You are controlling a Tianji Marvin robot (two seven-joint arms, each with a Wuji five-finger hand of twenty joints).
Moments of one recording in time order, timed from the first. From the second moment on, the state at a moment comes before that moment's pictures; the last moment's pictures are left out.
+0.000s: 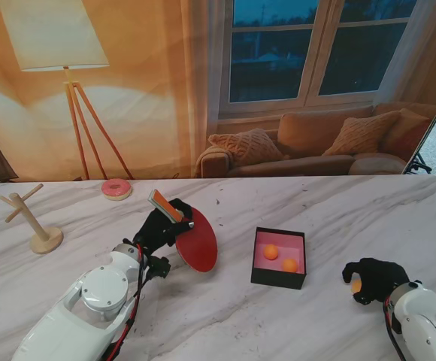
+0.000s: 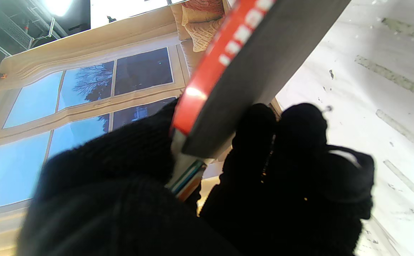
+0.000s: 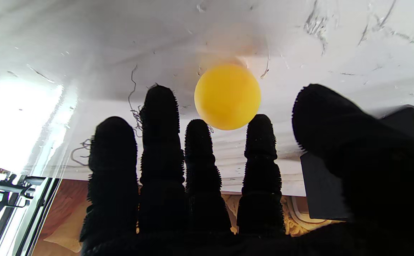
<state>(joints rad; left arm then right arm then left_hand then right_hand) 1.48 -1.20 -1.12 -1.55 -0.07 -0.05 0.07 -1.89 -1.03 1.65 -1.71 -1.11 -0.07 0.29 0.84 -0.61 1.03 -0.16 0.58 0.10 1.08 0.94 1.00 0.41 0.79 0.97 0.94 0.49 1.09 0.80 0.73 0.57 1.64 0.74 0.44 -0.74 1.18 -0.17 0.42 -0.20 0.67 0.72 0.44 0.10 0.74 0.61 0.75 0.09 0.85 0.51 0.44 0.16 1.37 0.68</state>
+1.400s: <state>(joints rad) 1.48 -1.20 -1.12 -1.55 -0.06 -0.04 0.06 -1.89 -1.03 1.63 -1.68 -1.07 -0.02 0.29 0.84 -0.61 1.03 -0.16 0.58 0.10 1.08 0.94 1.00 0.41 0.79 0.97 0.94 0.49 1.09 0.80 0.73 0.57 1.64 0.74 0.44 -0.77 1.22 -0.17 0.47 -0.16 0.75 0.73 0.56 0.11 0.81 0.66 0.86 0.08 0.95 0.51 0.50 0.16 1.45 0.66</state>
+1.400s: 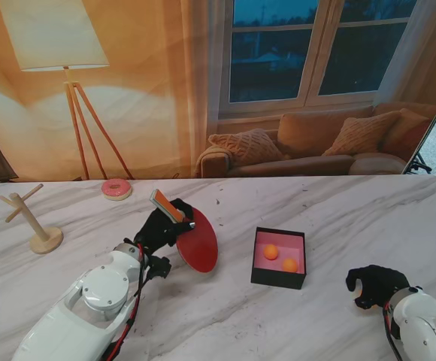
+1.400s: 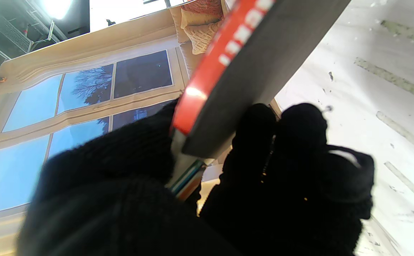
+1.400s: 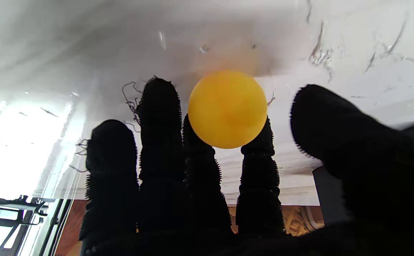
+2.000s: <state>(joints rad) 1.48 -1.20 -1.12 -1.55 -0.06 -0.04 0.06 -1.88 -1.02 1.63 -1.68 -1.07 -0.02 0.33 0.84 -0.61 1.03 -0.16 0.58 0.10 1.08 0.94 1.00 0.41 0.79 0.97 0.94 0.49 1.09 0.80 0.73 0.57 1.64 0.74 0.47 -0.79 1.21 -0.17 0.44 -0.19 0.78 0.77 0.56 0.11 0.80 0.66 0.89 0.08 0.90 0.48 0.54 0.17 1.45 0.65</state>
